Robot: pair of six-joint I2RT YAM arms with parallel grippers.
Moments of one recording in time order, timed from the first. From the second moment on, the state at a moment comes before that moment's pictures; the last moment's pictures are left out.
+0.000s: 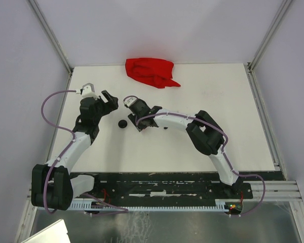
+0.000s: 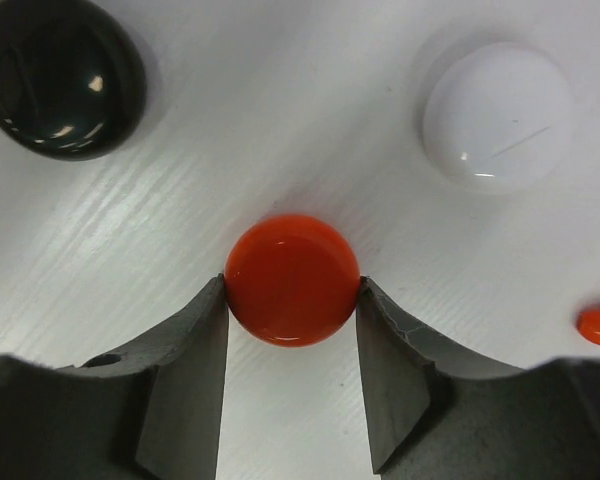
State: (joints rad) left arm -0.13 1.17 0.66 0.22 -0.05 -0.49; right arm 0.91 2.22 1.68 -0.39 0.14 0.11
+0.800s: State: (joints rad) left arm -0.11 1.04 0.70 0.03 -0.24 -0.49; right arm 1.03 2.26 1.61 -0.35 0.86 -0.19
